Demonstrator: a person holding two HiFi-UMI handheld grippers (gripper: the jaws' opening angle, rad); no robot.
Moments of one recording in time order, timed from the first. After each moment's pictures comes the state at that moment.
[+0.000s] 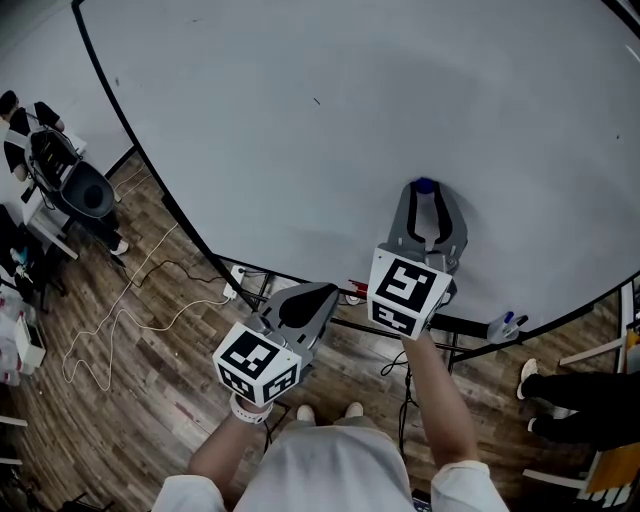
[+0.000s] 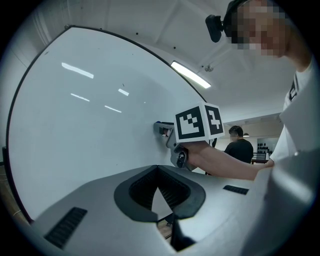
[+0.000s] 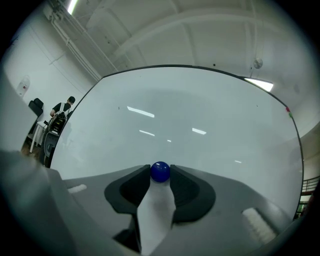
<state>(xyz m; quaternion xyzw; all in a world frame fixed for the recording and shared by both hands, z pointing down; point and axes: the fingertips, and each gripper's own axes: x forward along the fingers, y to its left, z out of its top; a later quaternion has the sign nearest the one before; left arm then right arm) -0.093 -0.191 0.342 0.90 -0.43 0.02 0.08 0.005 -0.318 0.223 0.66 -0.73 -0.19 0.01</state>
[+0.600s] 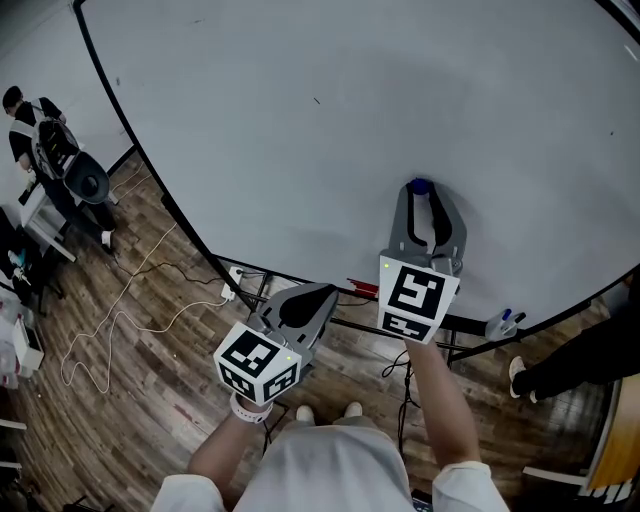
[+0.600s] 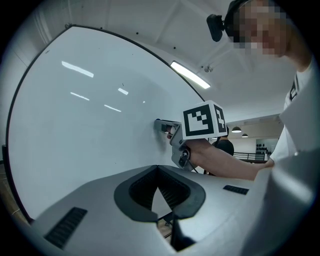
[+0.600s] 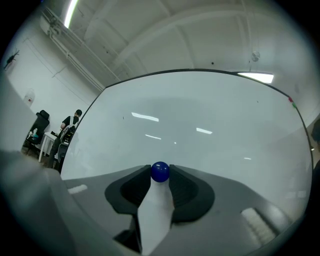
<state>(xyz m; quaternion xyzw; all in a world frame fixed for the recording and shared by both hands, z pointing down) -0.093 -0.186 0.343 0.90 -0.42 0.02 0.08 -0.001 -0.304 0.216 0.62 -0.76 -0.19 -0.02</state>
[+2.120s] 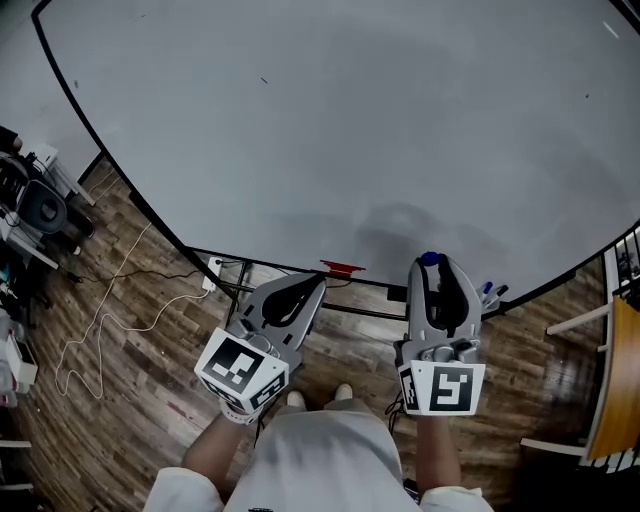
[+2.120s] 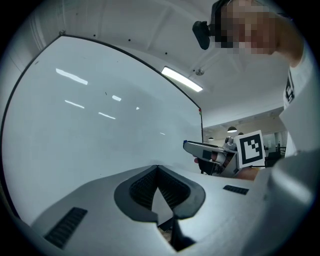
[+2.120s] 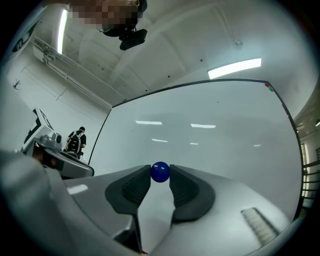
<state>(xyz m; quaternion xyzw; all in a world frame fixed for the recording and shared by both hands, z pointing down) -0.058 -0.170 0.317 0.91 -0.40 0.00 0.04 0.075 -0.185 0.267 0.57 -0.81 -0.14 -0.05</state>
